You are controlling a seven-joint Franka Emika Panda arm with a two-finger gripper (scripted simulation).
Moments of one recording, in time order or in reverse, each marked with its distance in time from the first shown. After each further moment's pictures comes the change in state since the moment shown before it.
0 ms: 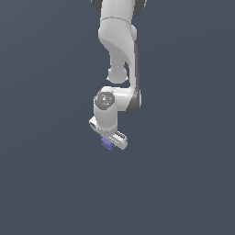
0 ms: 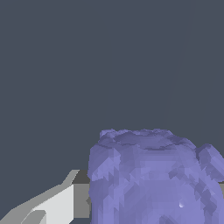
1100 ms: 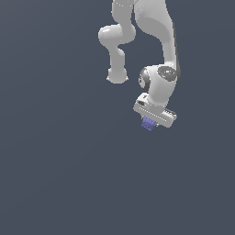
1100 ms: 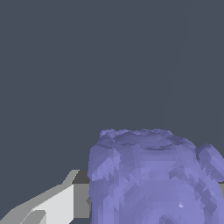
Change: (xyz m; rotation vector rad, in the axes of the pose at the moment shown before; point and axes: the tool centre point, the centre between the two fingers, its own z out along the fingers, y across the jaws) arm -0.202 -0.120 -0.043 0.001 0.000 -0.003
